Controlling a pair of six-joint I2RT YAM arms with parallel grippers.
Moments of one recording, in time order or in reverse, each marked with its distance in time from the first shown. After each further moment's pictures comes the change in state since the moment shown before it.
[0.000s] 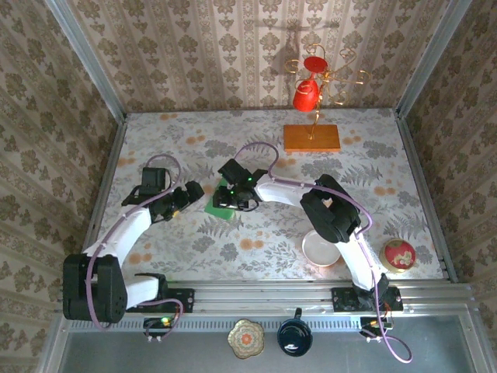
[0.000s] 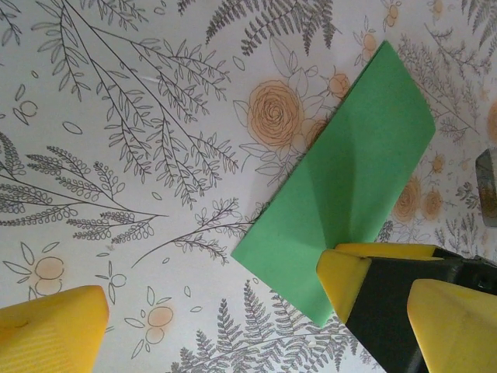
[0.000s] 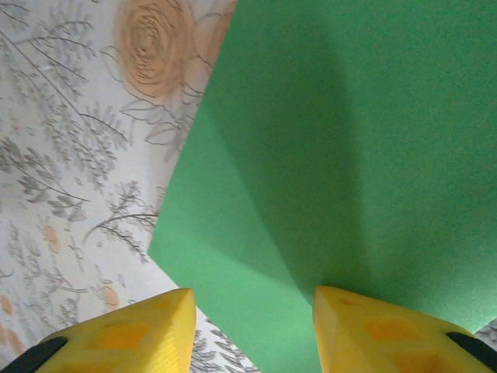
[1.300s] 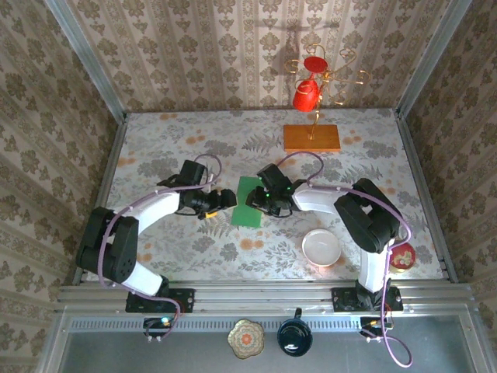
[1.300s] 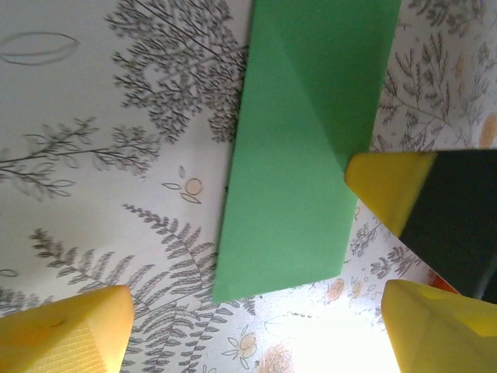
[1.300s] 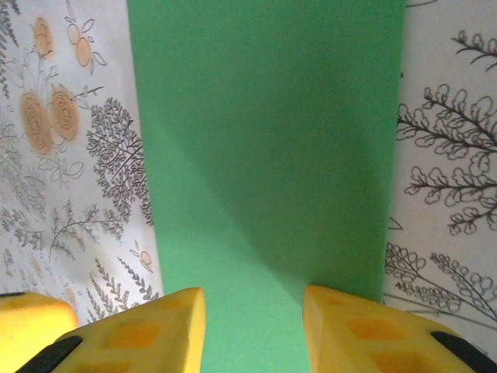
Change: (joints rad) left arm -0.290 0.303 0.148 0.012 0.179 0.048; right arm -0.135 -0.312 -0.513 0.267 0.016 0.197
